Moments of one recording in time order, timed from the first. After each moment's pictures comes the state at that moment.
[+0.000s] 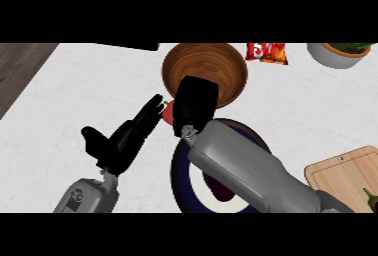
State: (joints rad) left arm -0.21 0.15 -0.32 -1.53 0.30 -0.01 0.15; right arm -0.96 -0.02 0.70 -1.09 0.81 -0.04 1.23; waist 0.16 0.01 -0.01
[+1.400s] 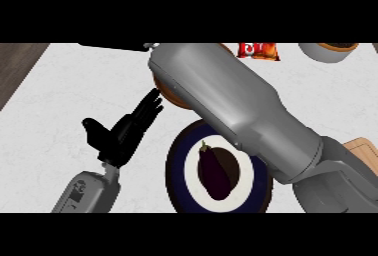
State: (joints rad) left arm -0.25 0.13 -0.28 -1.47 0.29 0.00 0.14; right arm -1.54 -0.02 0.50 -0.65 0.91 -0.07 1.24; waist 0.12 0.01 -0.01
